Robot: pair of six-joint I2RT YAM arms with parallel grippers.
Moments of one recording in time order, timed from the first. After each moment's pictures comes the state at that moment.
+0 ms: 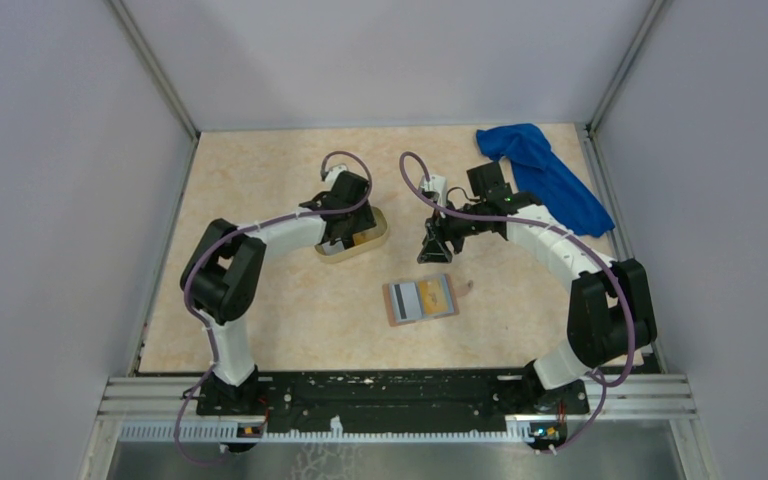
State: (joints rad) left arm -0.58 1.90 1.21 -0.15 -0.31 -0.73; right arm 0.37 1.51 1.11 -0.57 -0.88 -0.50
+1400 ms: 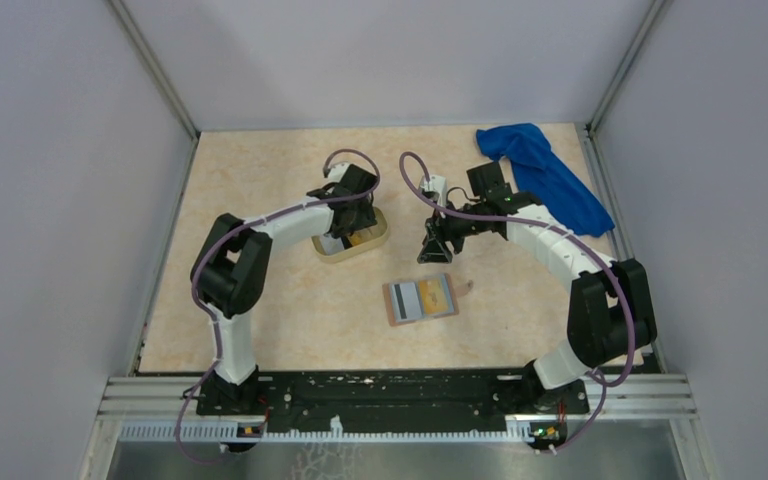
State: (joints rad) left arm -0.59 1.96 1.36 -0.36 -0.39 -0.76; right arm 0.37 1.51 1.11 -0.57 -0.88 -0.50
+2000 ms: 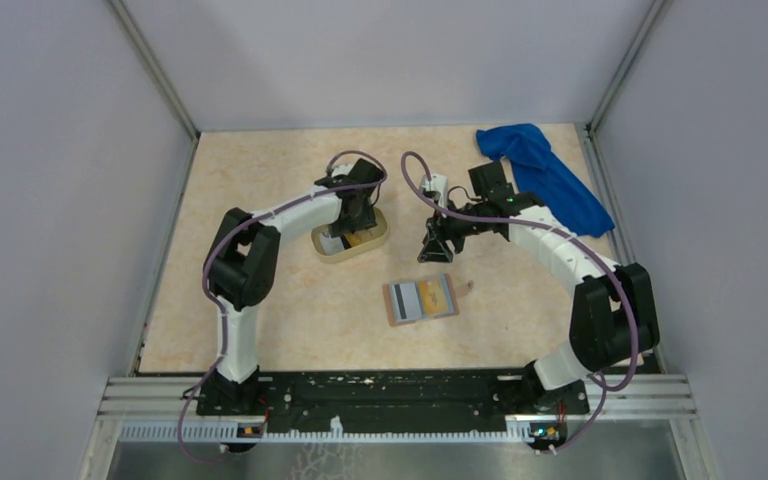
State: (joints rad) left arm -0.59 2.05 1.52 -0.61 -0.40 -0.79; right arm 0.37 1.50 1.11 -0.57 -0.88 -0.50
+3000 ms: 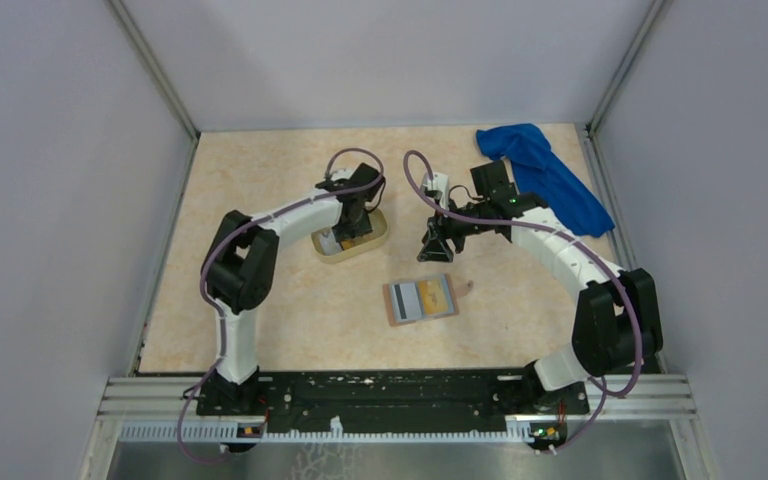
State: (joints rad) left arm -0.62 2.04 1.51 -0.68 -0.41 -0.85; right arm 0.37 1.47 1.11 -0.57 -0.90 -0.50
